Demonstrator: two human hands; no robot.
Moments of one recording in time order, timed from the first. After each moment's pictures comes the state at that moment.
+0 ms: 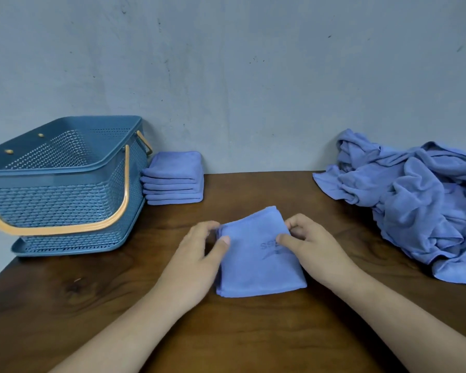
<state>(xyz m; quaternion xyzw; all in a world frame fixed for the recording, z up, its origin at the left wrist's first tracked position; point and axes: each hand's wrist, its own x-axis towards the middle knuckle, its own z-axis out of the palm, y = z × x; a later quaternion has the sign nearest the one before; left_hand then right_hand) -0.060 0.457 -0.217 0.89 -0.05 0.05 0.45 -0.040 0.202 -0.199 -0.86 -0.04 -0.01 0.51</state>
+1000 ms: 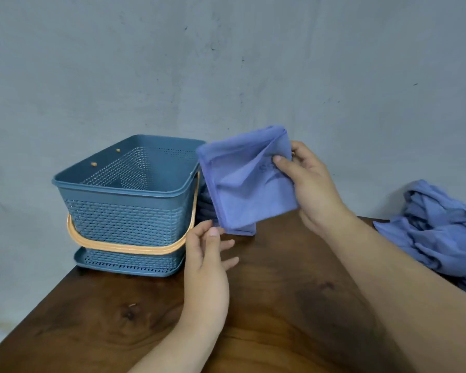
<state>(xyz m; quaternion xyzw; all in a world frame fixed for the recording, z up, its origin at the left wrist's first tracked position) -0.028 0.500 -0.194 0.54 0.09 0.29 0.78 0.075 0.357 -0.074 -0.67 -0.23 -0.09 0.70</state>
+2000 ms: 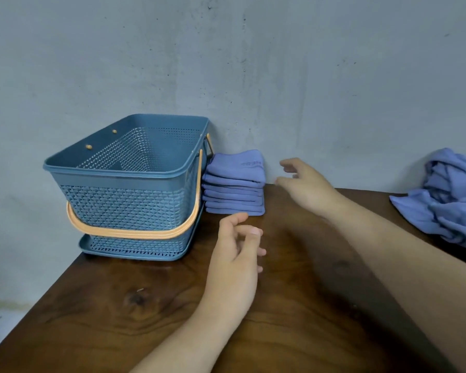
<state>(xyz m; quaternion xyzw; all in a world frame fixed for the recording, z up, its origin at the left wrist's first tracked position) -0.031 0.493 -0.211 0.68 0.03 0.17 0.71 0.135 0.342 -0.141 -0.90 -0.12 -0.04 0.43</state>
